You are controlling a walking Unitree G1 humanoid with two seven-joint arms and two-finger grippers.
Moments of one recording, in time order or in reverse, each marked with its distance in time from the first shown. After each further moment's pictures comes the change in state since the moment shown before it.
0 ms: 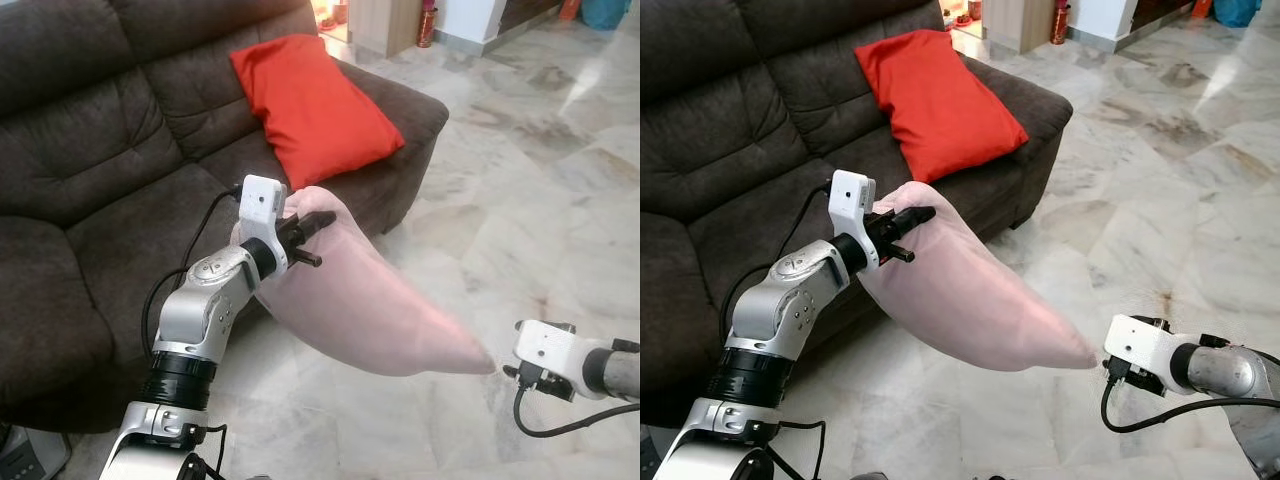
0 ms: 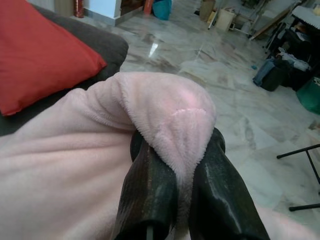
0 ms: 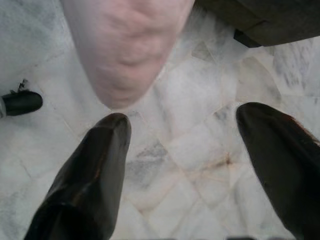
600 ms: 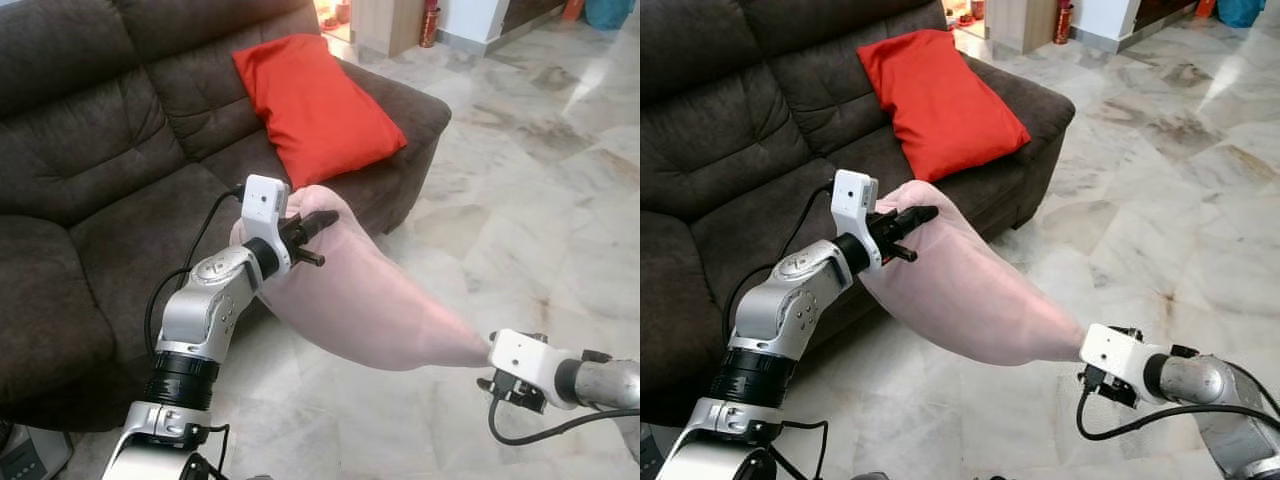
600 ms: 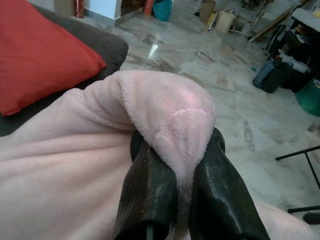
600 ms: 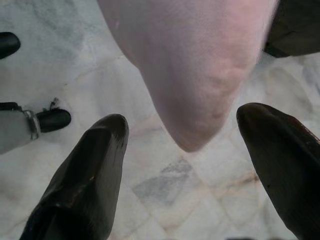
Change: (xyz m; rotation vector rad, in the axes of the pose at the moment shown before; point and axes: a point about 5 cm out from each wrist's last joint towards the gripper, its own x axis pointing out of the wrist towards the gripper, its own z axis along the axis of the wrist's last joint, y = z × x) left arm 0.002 -0.002 0.000 -0.008 -0.003 -0.002; right arm 0.021 0.027 0.010 0.064 -0.040 0.092
